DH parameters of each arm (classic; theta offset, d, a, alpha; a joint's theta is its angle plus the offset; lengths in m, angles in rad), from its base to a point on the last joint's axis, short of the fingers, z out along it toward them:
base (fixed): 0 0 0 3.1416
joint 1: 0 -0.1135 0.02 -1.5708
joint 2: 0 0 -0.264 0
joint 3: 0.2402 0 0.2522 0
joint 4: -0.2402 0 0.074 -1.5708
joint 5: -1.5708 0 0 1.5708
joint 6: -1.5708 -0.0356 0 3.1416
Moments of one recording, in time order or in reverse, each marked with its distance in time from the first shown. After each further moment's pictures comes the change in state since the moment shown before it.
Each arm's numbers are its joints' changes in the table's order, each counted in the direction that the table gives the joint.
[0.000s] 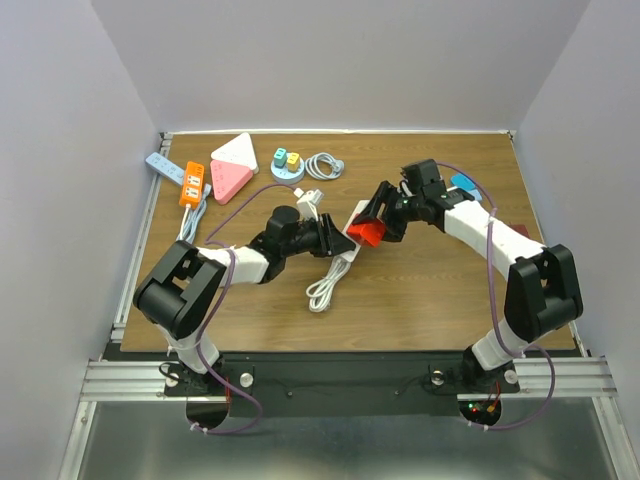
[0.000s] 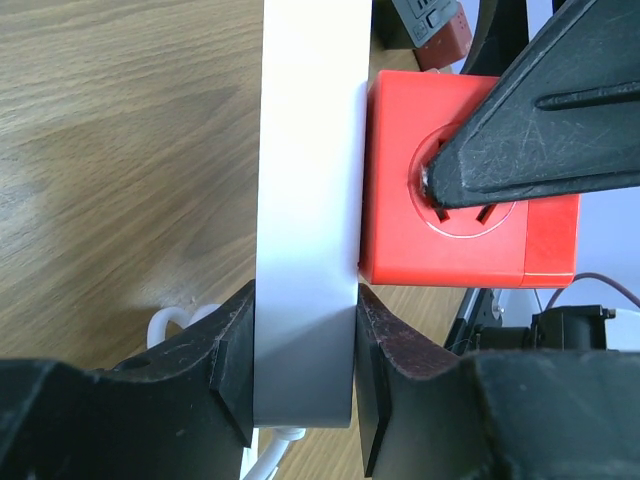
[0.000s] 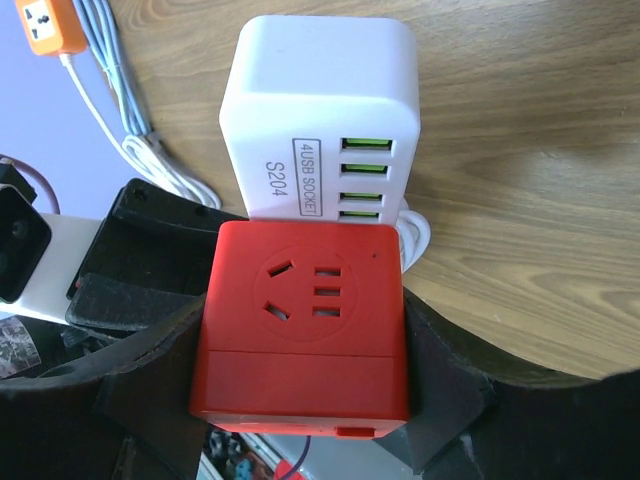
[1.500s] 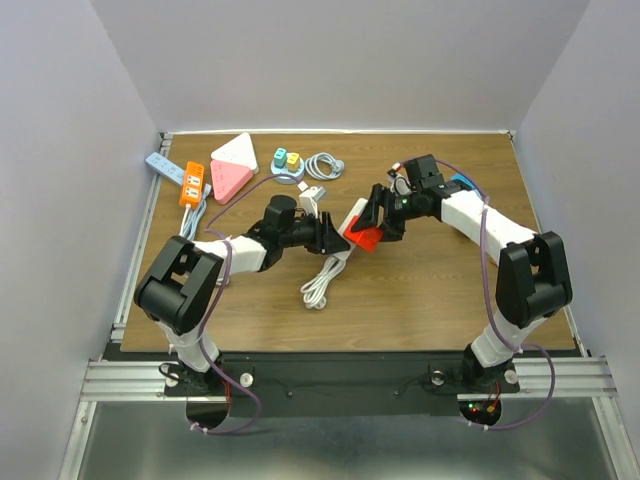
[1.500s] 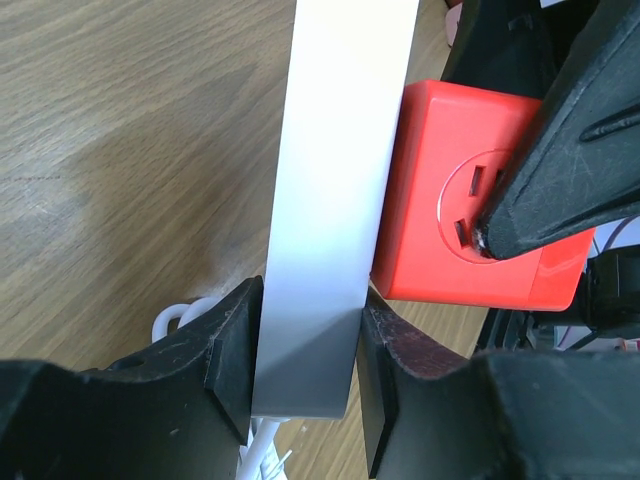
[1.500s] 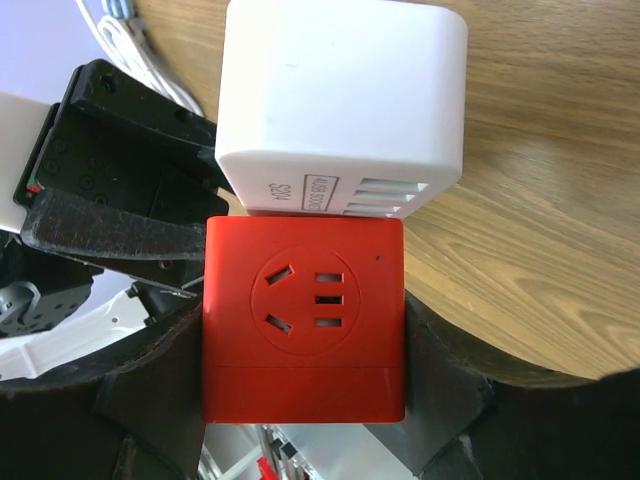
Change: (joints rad) left arm -0.066 -0.030 0.093 -0.180 -0.128 -0.227; right arm 0.042 -0.094 0.080 -0.136 0.218 0.310
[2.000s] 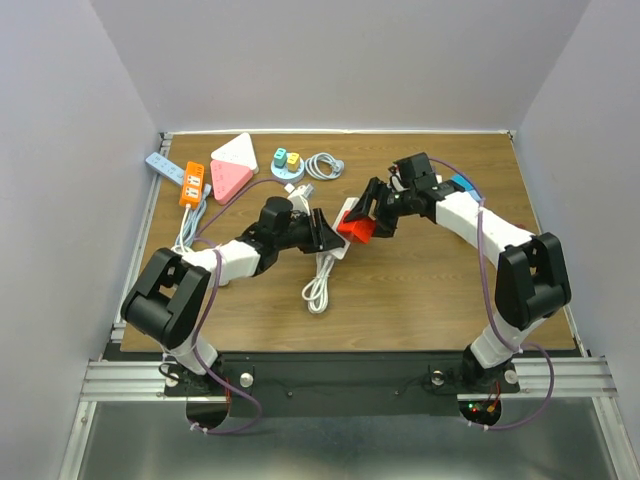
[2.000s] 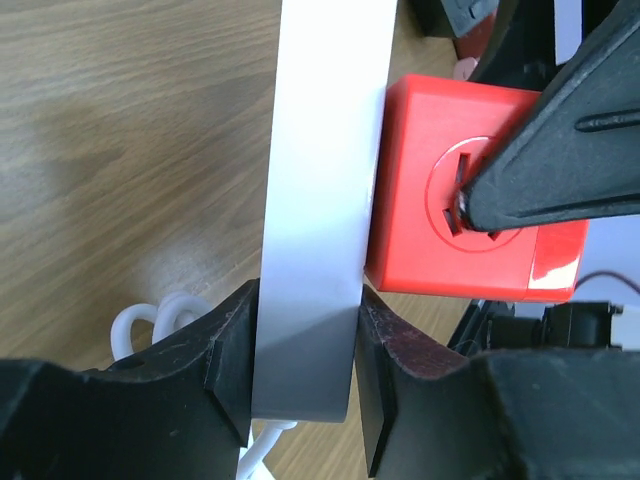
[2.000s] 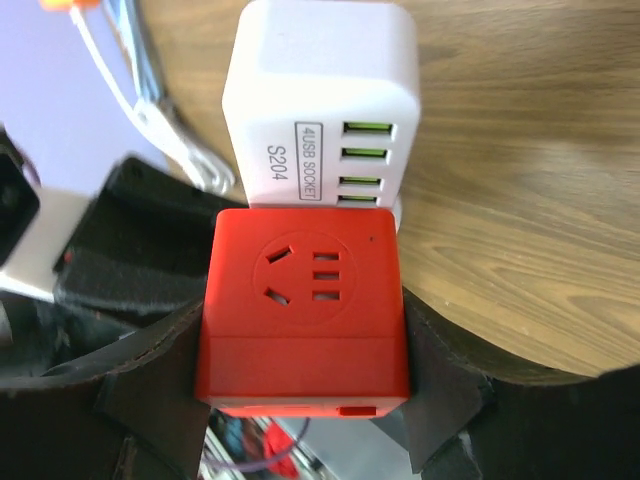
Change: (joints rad) left arm -0.004 0.109 -0.036 -0.066 0.094 0.168; right arm -0.049 0.002 0.019 0.090 -0.167 -0.221
